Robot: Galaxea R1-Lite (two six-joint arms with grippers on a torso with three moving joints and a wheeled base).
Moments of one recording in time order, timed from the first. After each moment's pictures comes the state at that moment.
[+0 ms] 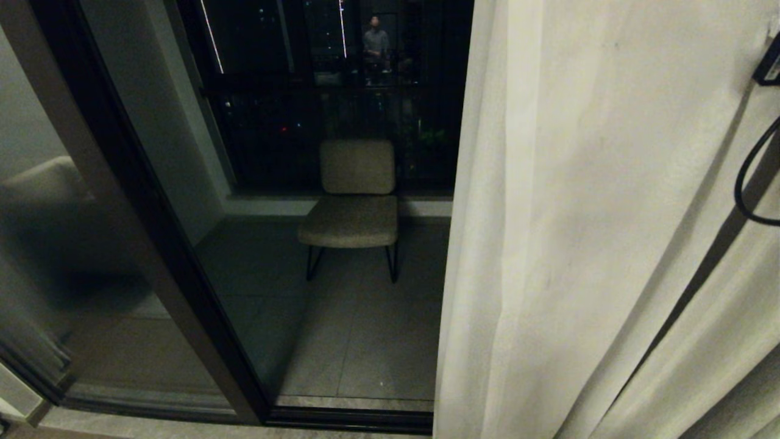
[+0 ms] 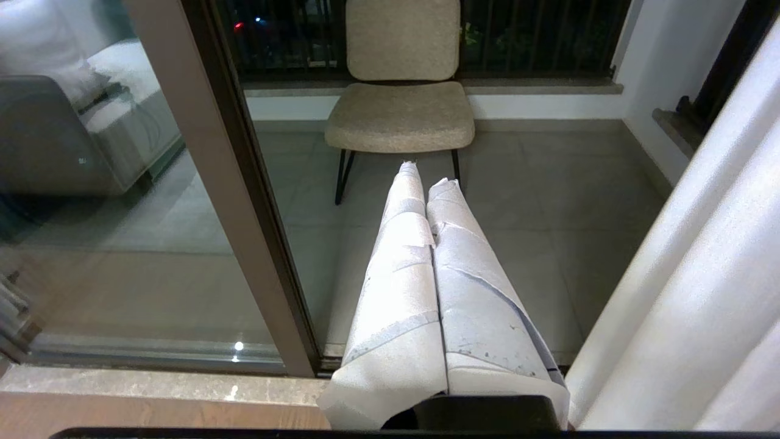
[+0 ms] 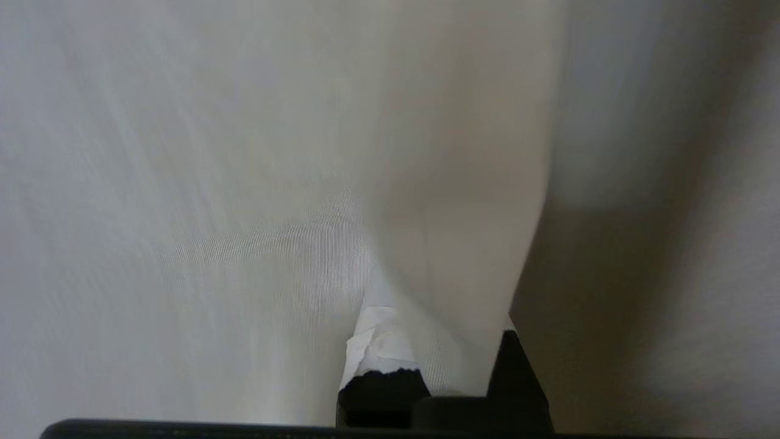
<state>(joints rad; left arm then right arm) 0.00 0.00 0.00 0.01 0.01 0.01 -0.12 1.54 -1.20 -0.78 -0.09 -0.17</state>
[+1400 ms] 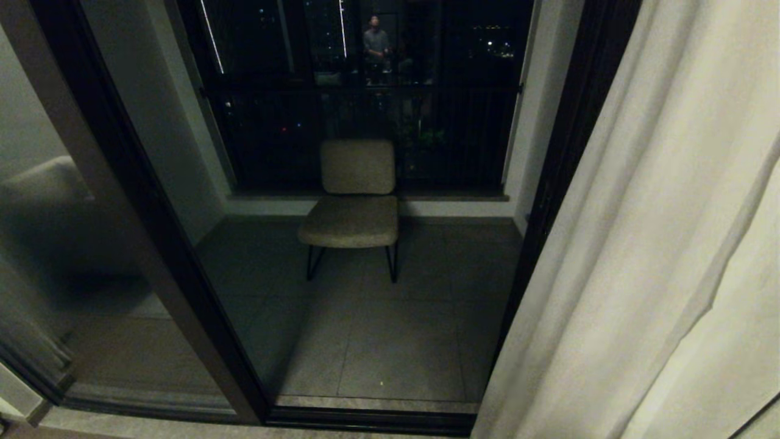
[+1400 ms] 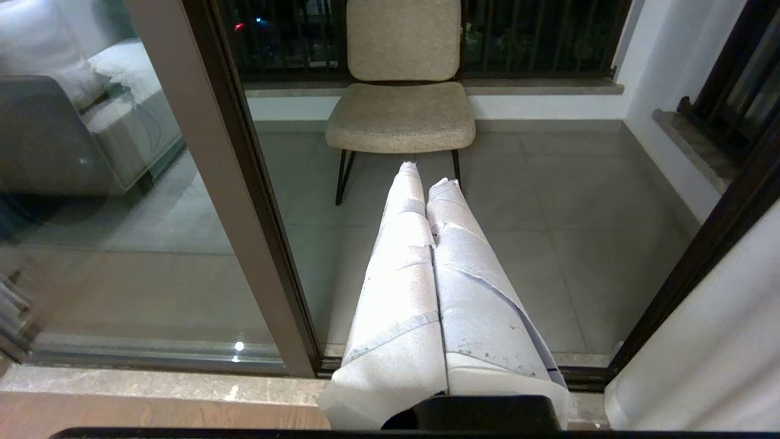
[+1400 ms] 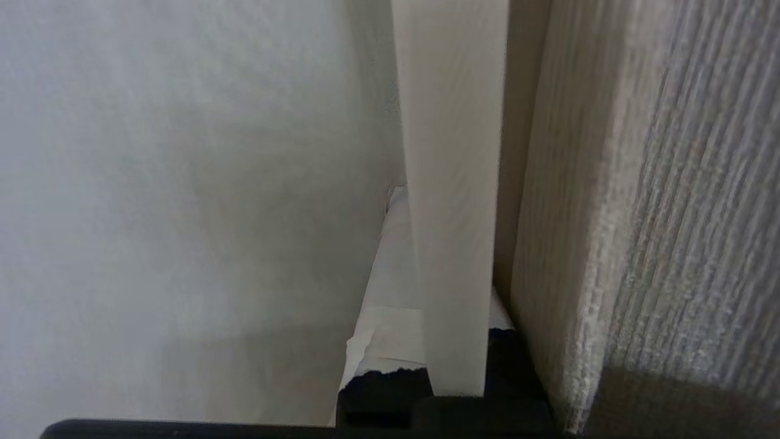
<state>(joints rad) 0.00 0.00 0.00 0.01 0.01 0.01 -0.88 1.80 -1.50 -0.74 0.13 -0.07</state>
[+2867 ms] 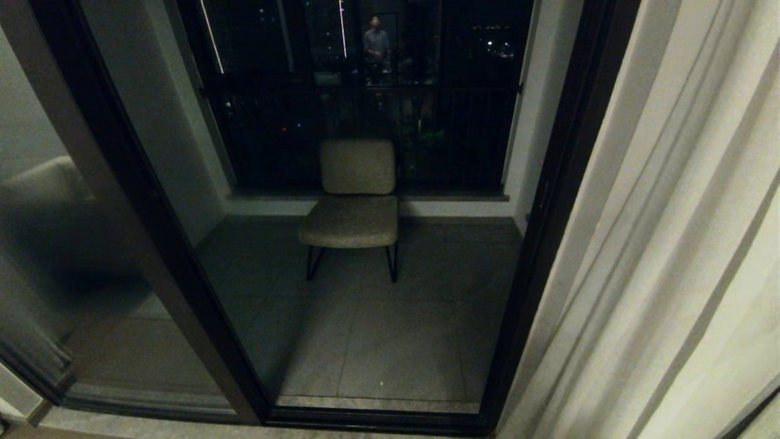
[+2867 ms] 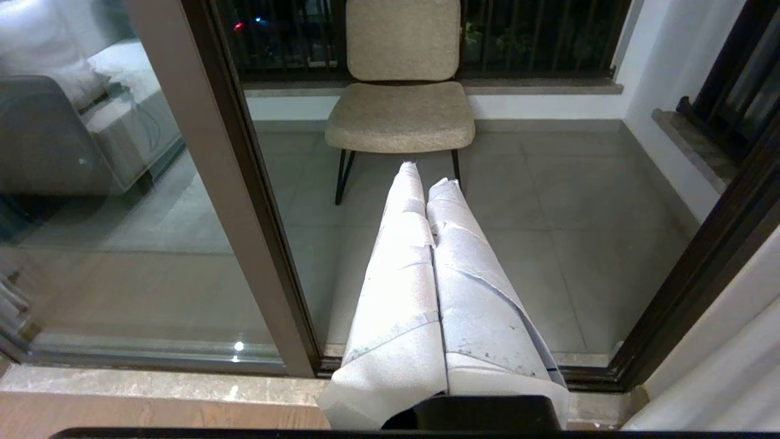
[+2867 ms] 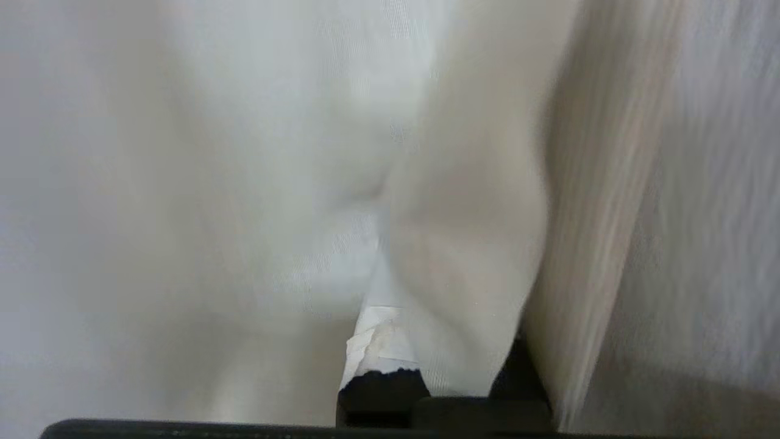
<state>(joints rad) 0.00 0.00 0.00 0.01 0.01 0.01 -0.85 1.71 -1.38 -0.76 0.49 0.03</state>
